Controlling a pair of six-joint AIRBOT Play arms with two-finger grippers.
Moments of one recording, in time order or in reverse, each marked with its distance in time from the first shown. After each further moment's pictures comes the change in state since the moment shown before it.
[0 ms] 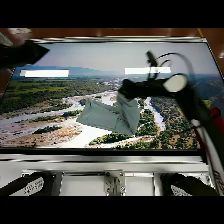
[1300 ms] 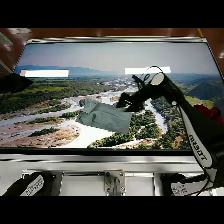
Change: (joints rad) left arm 0.145 0.187 -0.184 0.156 -0.284 0.066; right arm -0.144 -0.297 0.154 -0.156 0.524 0.050
